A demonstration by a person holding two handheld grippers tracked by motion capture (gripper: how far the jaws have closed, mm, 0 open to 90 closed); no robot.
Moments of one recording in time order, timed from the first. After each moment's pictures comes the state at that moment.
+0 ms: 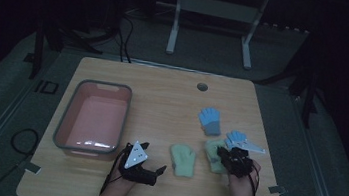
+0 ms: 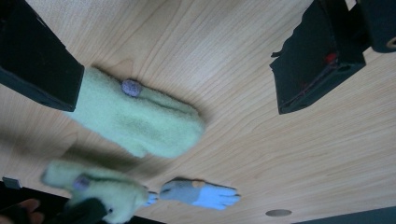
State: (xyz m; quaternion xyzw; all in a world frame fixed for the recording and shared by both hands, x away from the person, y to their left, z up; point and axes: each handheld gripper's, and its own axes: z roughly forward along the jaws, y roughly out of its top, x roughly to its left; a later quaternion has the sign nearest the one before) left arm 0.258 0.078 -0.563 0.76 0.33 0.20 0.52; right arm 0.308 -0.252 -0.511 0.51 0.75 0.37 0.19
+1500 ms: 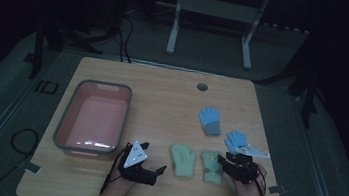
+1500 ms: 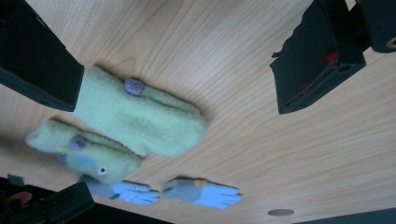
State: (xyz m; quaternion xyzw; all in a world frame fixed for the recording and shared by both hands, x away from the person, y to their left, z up) left arm 0.259 0.080 -0.563 0.76 0.33 0.19 0.52; right arm 0.301 -0.273 -0.518 0.48 0.78 0.36 0.18
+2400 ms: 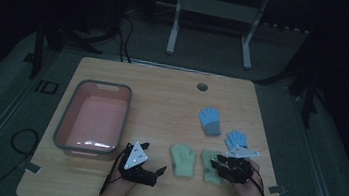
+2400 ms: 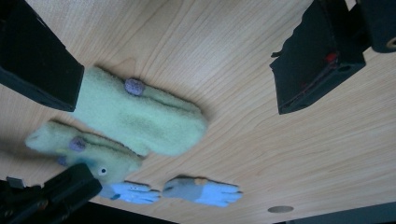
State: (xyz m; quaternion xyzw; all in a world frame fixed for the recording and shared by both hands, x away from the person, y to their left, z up) left arm 0.257 0.078 -0.563 0.76 0.33 0.20 0.52; right arm 0.304 -0.264 -0.532 0.37 0.85 0.34 0.15
